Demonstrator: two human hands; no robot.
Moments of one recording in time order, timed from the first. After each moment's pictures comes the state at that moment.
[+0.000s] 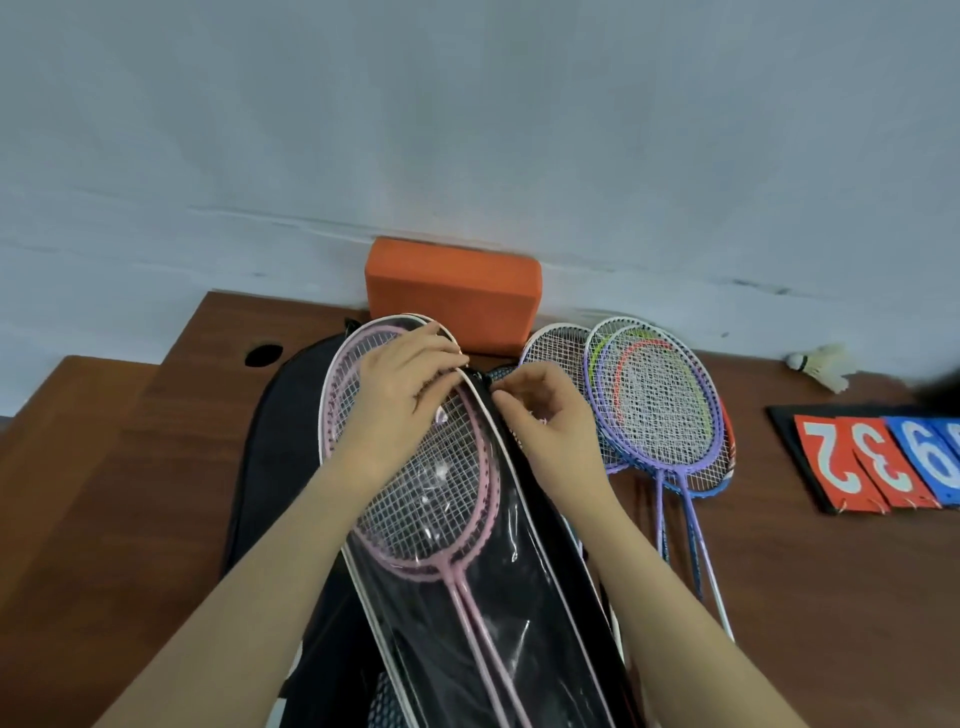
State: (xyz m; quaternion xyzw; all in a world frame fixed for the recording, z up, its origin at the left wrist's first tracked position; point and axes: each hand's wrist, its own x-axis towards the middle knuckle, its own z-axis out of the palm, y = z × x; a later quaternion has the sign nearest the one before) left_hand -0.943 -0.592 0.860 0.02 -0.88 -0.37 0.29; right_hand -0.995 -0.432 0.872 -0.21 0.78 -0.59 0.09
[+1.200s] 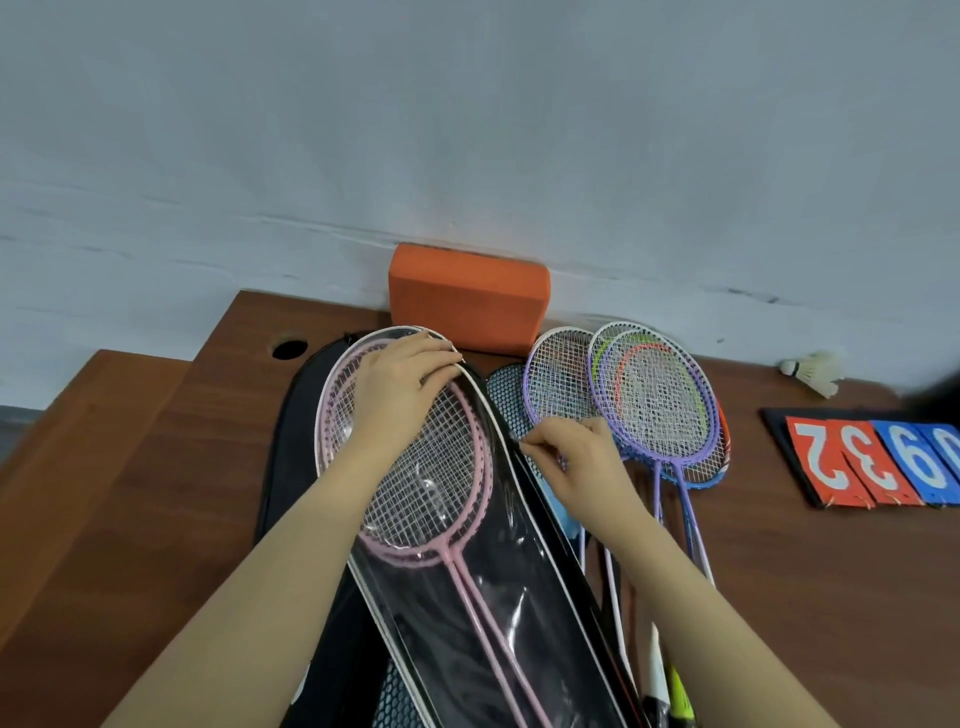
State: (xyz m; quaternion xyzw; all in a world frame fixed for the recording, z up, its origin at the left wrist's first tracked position) left_hand -0.930 -0.603 0.844 0.11 -0.90 -0.33 0.28; right_hand -0.975 -0.384 0.851 -0.41 0.86 -0.31 0.00
